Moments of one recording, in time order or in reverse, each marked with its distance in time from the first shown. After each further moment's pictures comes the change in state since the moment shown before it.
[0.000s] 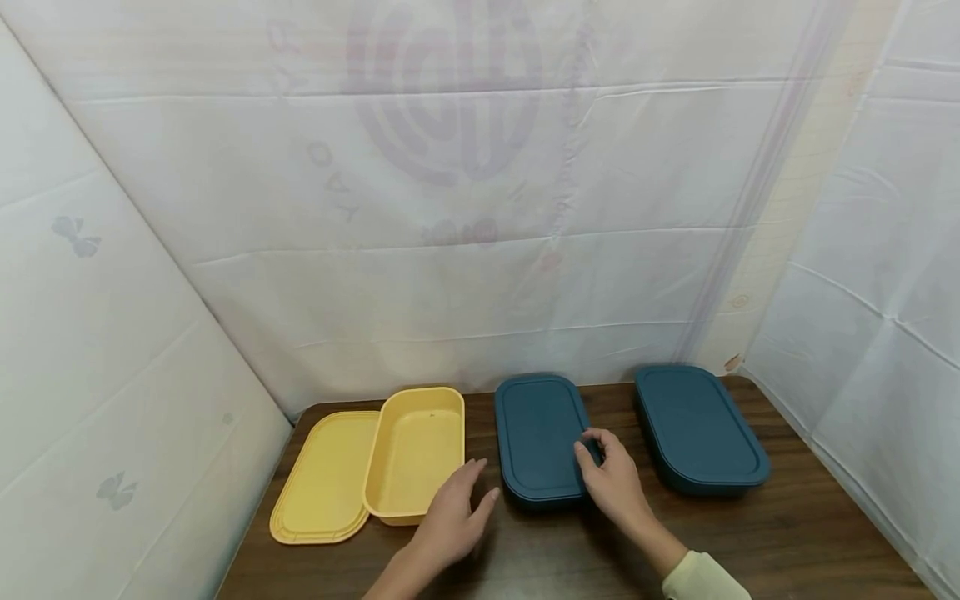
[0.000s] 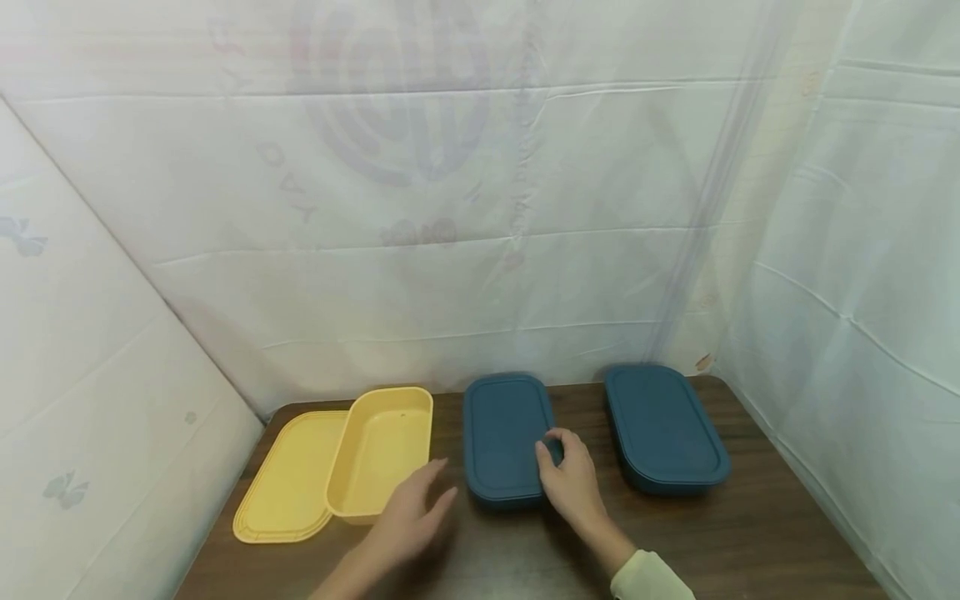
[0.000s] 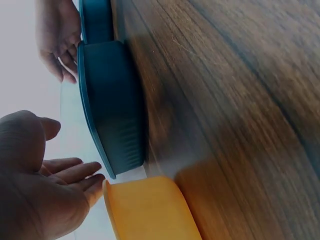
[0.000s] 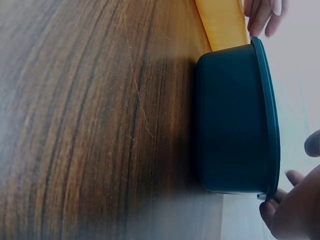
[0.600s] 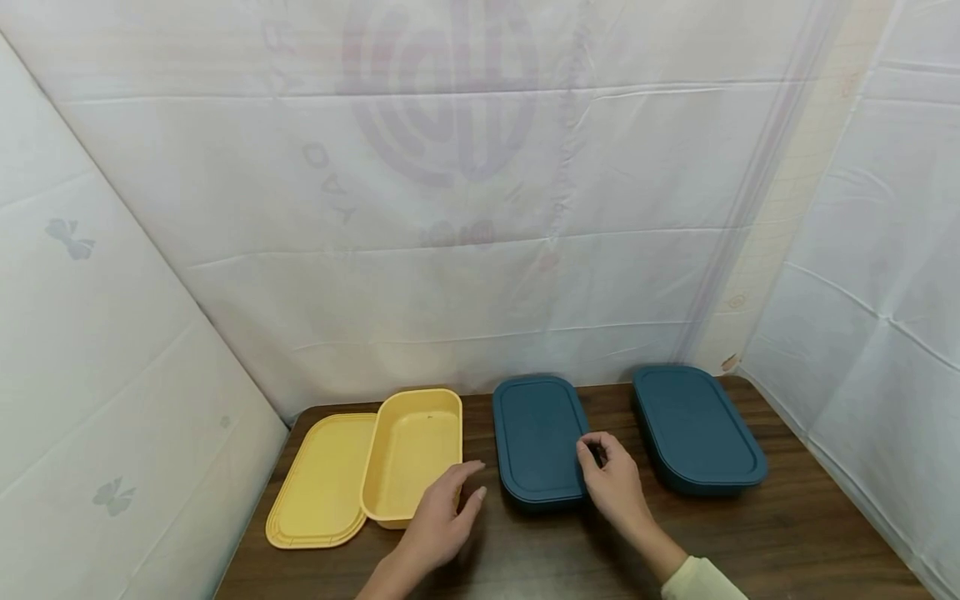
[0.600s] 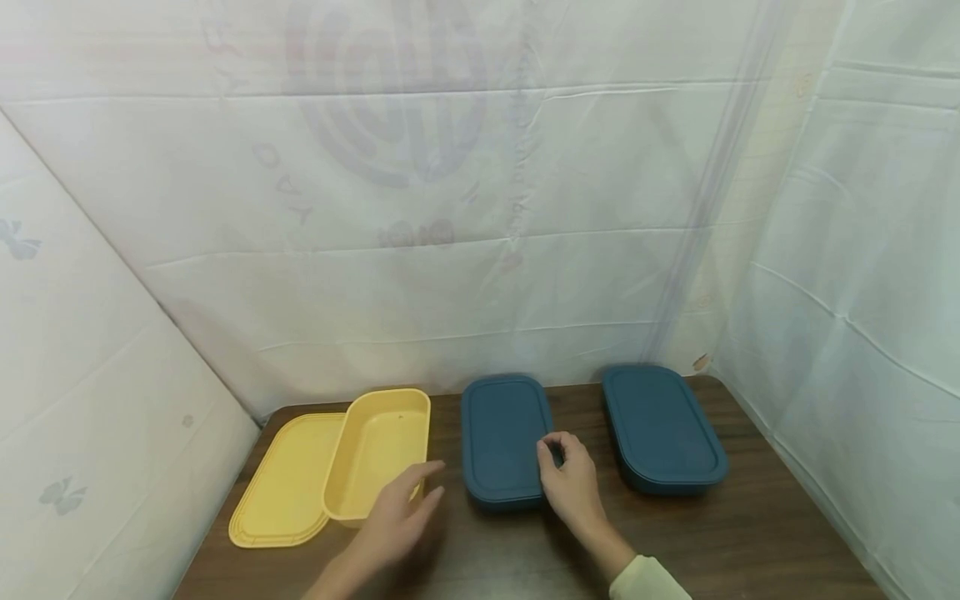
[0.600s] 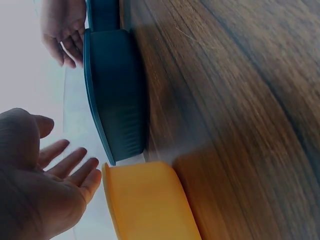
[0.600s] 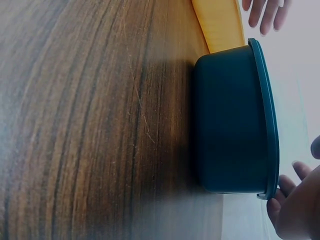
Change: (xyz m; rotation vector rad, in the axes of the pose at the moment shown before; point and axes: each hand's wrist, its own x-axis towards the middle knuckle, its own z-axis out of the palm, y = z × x) left_hand -0.004 -0.010 -0.010 -0.090 0.110 0.125; right_hand -0.003 0.000 0.000 0.060 0.055 -0.020
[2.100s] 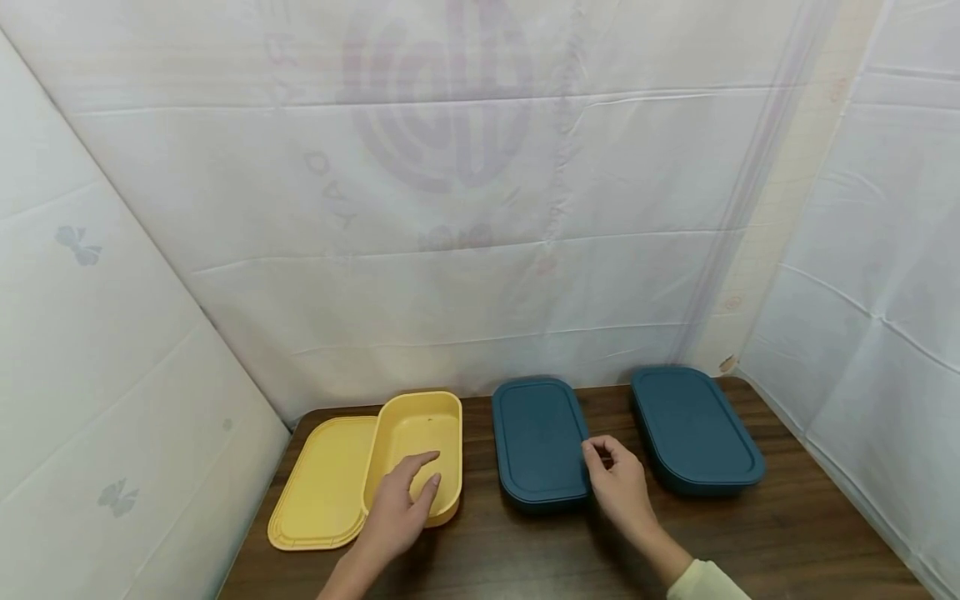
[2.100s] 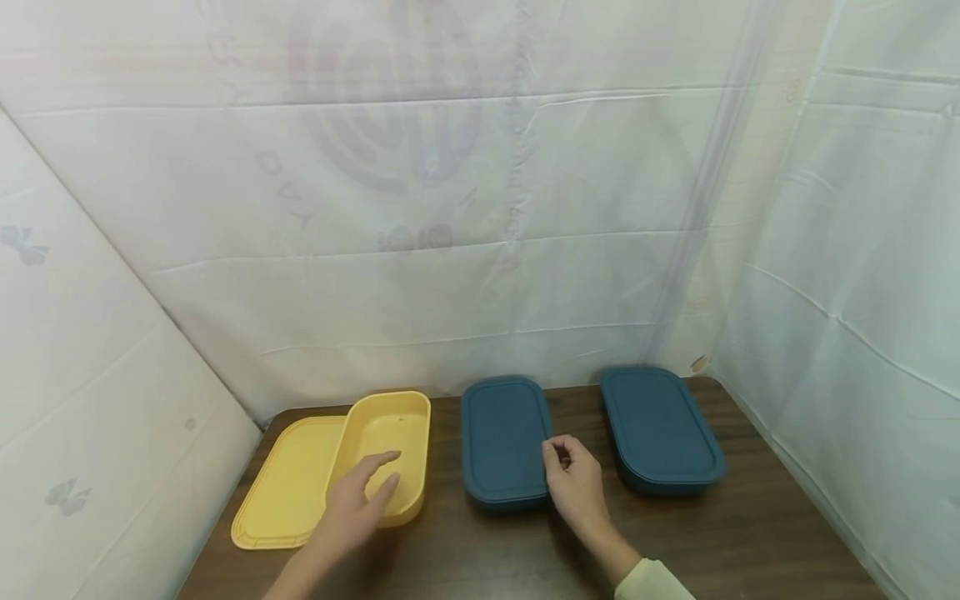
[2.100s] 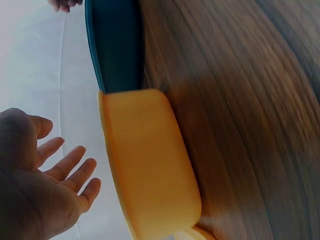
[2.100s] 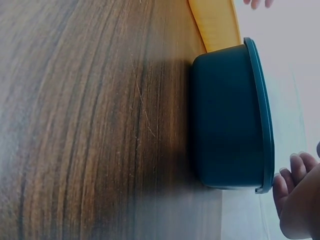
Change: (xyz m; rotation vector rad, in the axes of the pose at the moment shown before) left_hand -0.007 -0.020 -0.043 0.039 0.159 -0.112; right_hand -0.003 0.001 -0.007 0.018 0.072 -0.016
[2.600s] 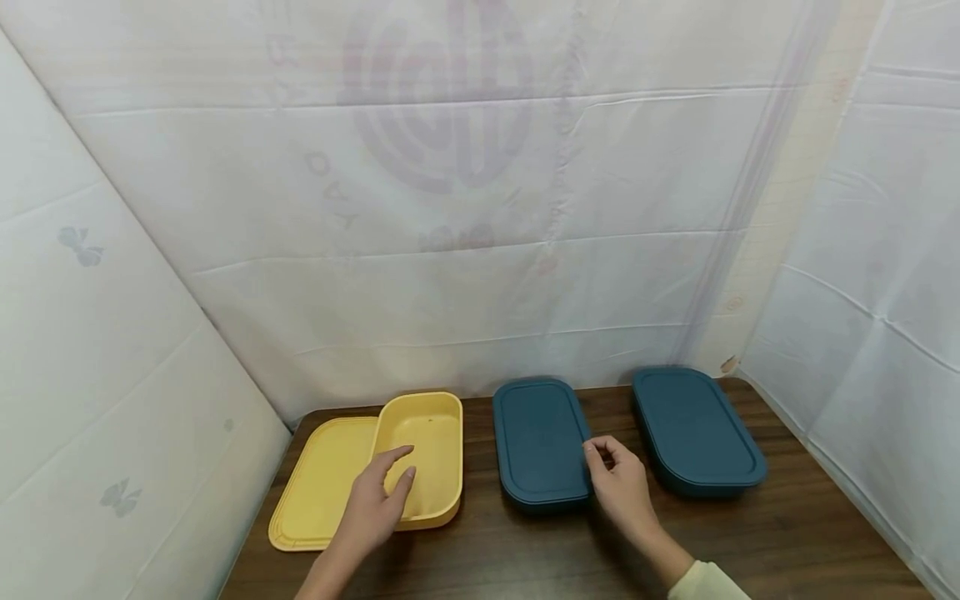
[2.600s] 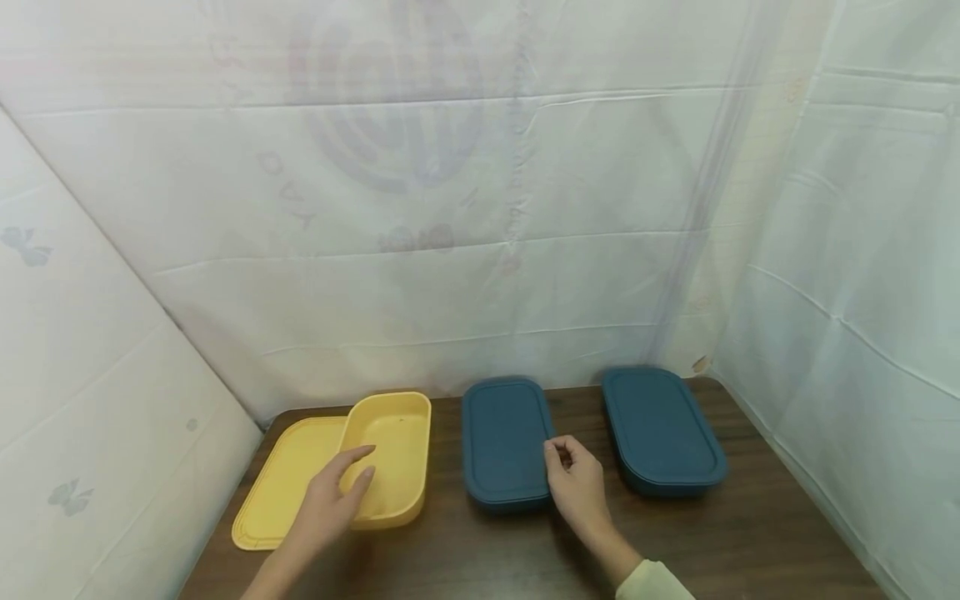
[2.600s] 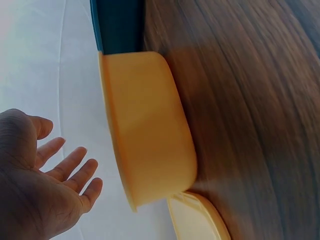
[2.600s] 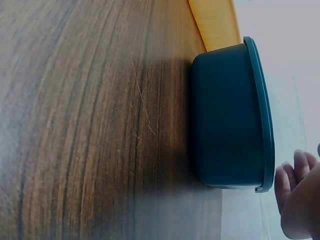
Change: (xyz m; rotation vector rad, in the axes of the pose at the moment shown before) left_hand 0.004 -0.027 -0.021 -0.006 0.033 -0.069; right_hand -0.001 -0.002 -0.002 0.033 0.006 -0.014
